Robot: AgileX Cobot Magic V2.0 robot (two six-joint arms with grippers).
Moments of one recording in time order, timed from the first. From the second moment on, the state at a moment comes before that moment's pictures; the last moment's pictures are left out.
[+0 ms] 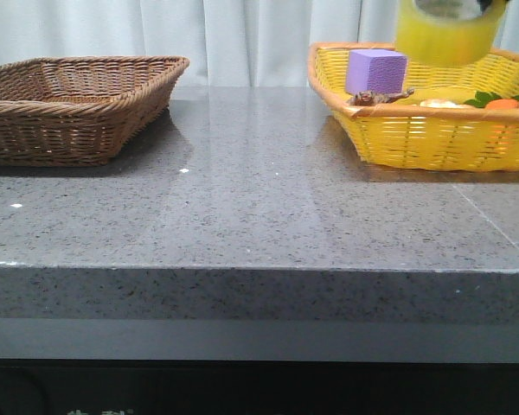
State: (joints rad) left arm -0.07 0.45 -0.52 -0.05 0.32 0.05; right arm -0.01 1.79 -1.78 0.05 0.70 0.13
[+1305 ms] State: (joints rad) left arm -0.07 0.45 -0.52 -0.05 0.32 0.05; right arm 0.59 1.64 -1.38 0.11 0.71 0.08
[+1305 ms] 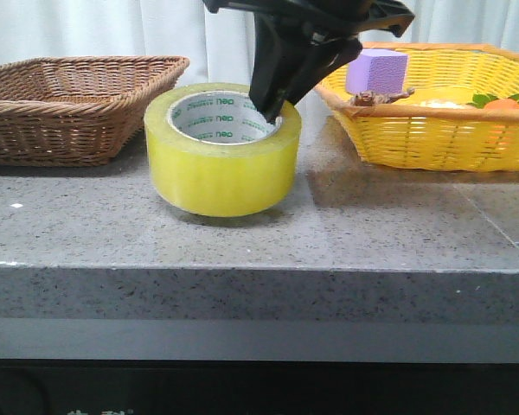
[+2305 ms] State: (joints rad) left arm -0.07 0.45 -0.52 -0.05 0.32 0.05; right arm 0.59 1.49 -1.38 0.13 0.60 0.08
